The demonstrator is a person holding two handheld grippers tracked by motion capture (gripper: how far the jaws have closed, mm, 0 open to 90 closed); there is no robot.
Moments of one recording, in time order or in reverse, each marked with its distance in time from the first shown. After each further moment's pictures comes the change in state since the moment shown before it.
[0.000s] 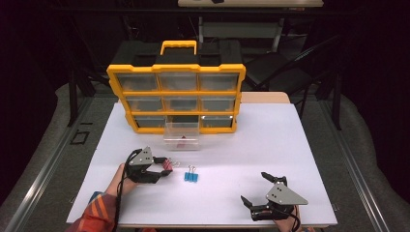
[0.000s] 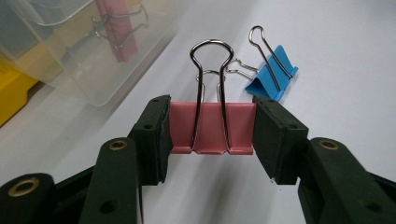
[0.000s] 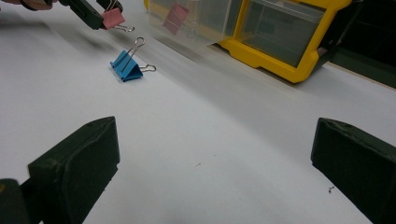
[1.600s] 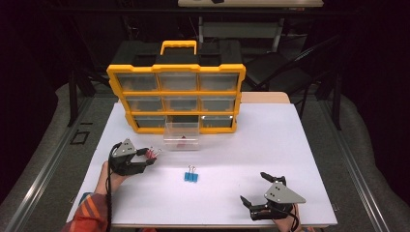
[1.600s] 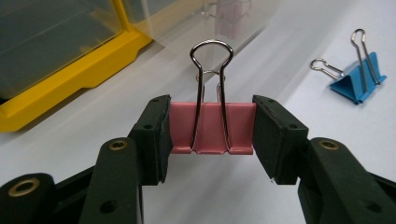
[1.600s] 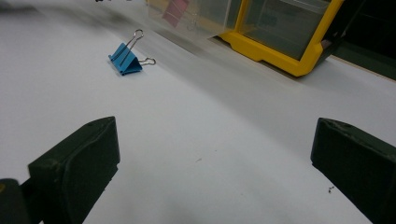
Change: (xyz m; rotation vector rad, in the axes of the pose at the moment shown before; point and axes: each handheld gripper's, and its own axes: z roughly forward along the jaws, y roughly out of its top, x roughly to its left) left arm 0.031 -0.018 -0.030 -0.018 0.194 -0.174; right arm 0.000 -0.001 0.003 0.022 0.001 -0.003
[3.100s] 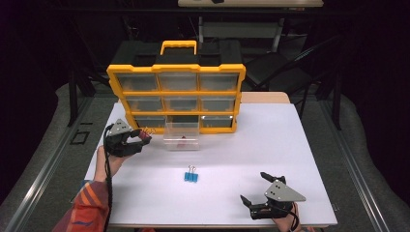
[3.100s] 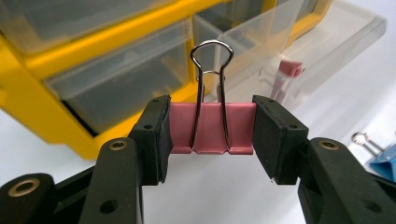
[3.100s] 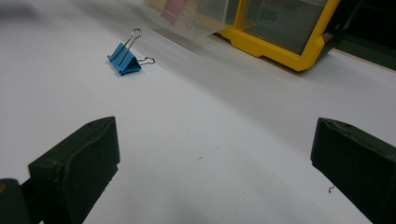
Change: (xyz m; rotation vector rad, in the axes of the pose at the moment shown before) left arm 0.019 0.055 -0.019 -0.051 0.143 -0.097; right arm -0.002 -0.001 0.002 0.011 0.007 0.033
